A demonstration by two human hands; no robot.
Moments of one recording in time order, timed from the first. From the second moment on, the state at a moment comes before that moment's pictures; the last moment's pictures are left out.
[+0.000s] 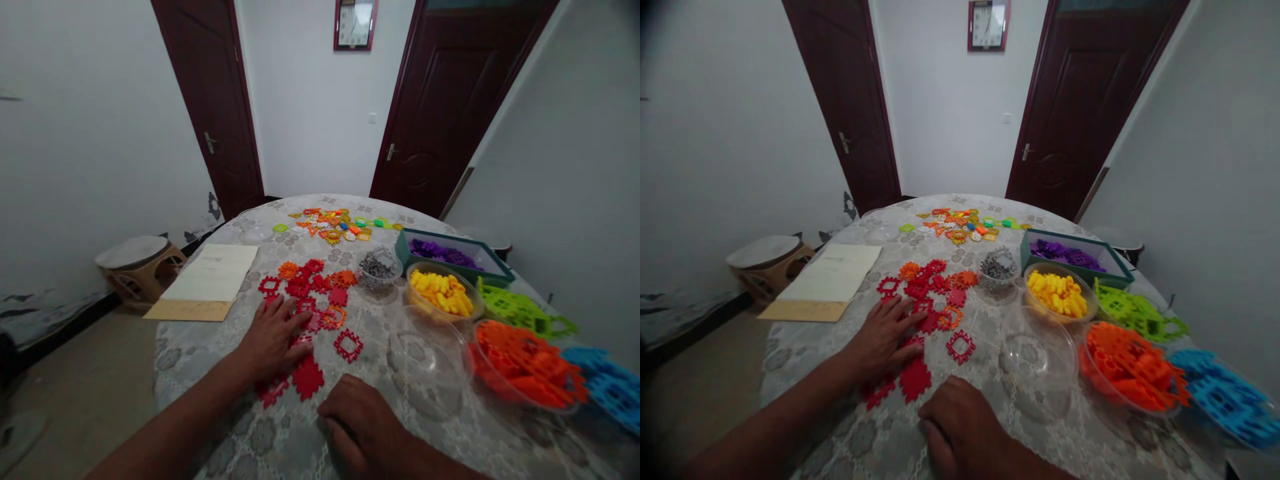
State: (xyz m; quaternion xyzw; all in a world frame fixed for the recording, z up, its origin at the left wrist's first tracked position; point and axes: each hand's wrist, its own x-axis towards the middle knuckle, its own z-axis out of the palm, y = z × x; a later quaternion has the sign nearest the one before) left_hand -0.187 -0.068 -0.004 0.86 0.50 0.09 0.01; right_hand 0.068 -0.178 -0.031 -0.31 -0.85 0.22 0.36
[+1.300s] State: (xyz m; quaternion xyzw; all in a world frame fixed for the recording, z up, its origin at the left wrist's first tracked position) left_hand -0.241 -0.147 -0.022 0.91 0.39 0.13 -0.05; right_hand 0.043 -0.171 -0.041 -0.29 -0.91 0.15 0.25
